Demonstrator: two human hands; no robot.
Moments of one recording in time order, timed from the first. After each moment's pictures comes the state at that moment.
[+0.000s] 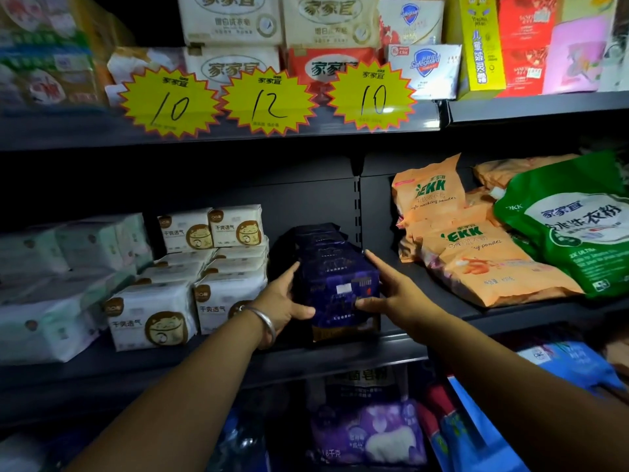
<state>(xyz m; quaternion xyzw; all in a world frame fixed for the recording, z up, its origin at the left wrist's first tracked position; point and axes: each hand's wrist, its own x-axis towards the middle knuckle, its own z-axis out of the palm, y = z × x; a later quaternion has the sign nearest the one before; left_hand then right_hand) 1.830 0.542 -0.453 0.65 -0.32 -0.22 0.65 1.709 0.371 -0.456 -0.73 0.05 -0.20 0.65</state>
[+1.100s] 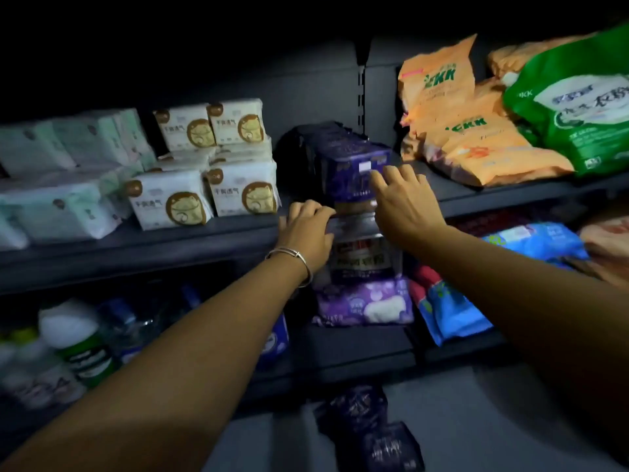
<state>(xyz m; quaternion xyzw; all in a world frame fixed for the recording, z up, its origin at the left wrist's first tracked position) 1.751 0.573 -0.510 0.89 -0.41 0.13 0.15 1.667 0.429 -0.488 -0.94 0.17 -0.26 -0.13</state>
